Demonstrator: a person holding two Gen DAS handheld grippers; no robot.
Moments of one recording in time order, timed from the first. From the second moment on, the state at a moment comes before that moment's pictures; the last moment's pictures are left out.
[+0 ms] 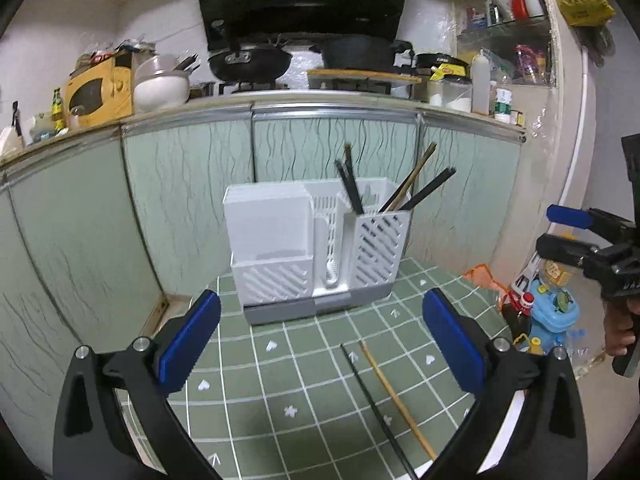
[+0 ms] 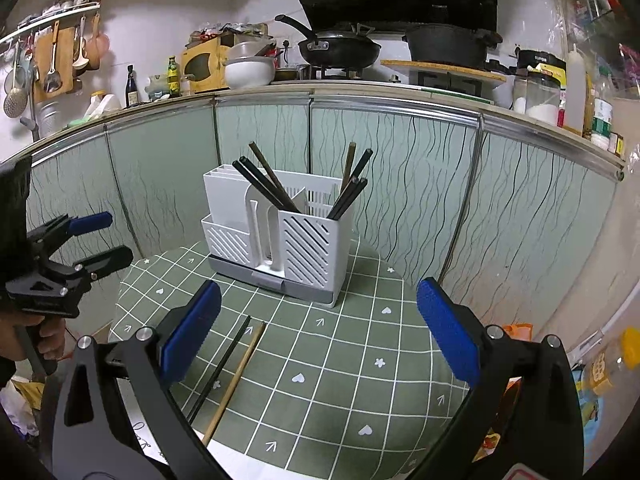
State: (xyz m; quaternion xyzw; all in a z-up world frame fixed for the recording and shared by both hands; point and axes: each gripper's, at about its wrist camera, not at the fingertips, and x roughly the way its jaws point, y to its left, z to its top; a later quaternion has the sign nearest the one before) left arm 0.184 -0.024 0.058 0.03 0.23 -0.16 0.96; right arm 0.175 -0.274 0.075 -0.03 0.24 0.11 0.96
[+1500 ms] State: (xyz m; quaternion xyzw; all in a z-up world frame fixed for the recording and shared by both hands) left arm 0.119 -0.009 -0.061 0.05 0.28 -0.10 0.95; right arm 0.131 -0.225 -0.073 -0.04 0.31 0.13 0.94
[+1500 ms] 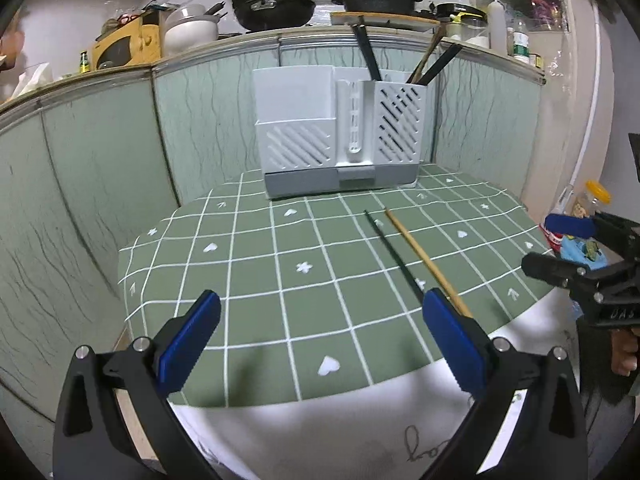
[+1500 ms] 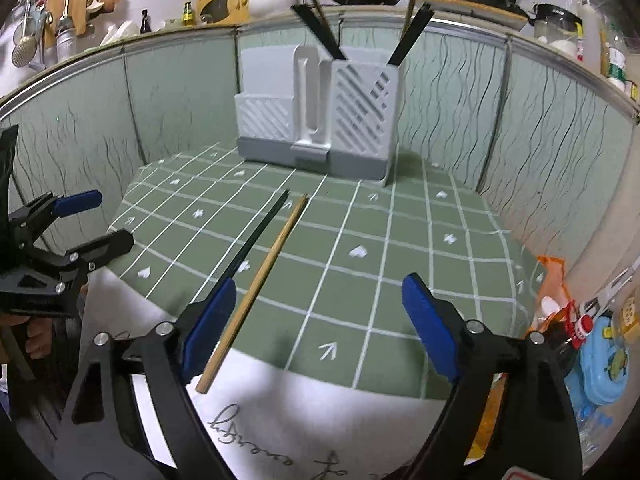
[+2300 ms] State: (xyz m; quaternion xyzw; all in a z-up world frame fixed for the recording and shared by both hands) left arm 0.105 -0.008 -0.075 0.06 0.29 -0.09 0.95; right arm 0.123 -0.182 -0.127 -0.01 0.36 0.12 0.92
